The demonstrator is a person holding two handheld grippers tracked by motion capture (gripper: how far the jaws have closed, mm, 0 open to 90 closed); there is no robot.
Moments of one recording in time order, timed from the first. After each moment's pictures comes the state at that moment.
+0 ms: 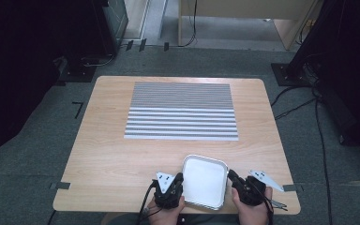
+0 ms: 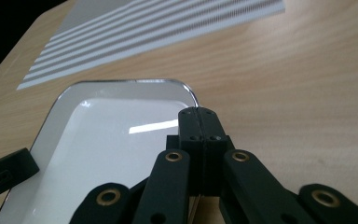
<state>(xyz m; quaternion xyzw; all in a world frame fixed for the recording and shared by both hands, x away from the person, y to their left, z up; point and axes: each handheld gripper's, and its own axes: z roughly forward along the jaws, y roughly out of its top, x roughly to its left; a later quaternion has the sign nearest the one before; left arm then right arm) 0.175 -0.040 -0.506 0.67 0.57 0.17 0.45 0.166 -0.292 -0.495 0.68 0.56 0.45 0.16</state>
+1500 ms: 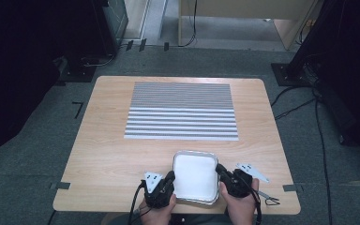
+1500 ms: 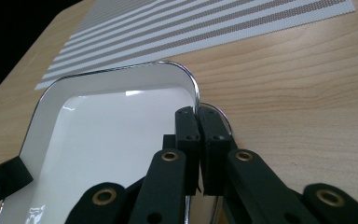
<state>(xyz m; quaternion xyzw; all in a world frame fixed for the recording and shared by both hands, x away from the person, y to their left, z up) 0.177 -0.012 -0.503 0.64 0.59 0.16 0.47 0.191 -0.264 -0.499 0.66 0.57 0.46 0.14</state>
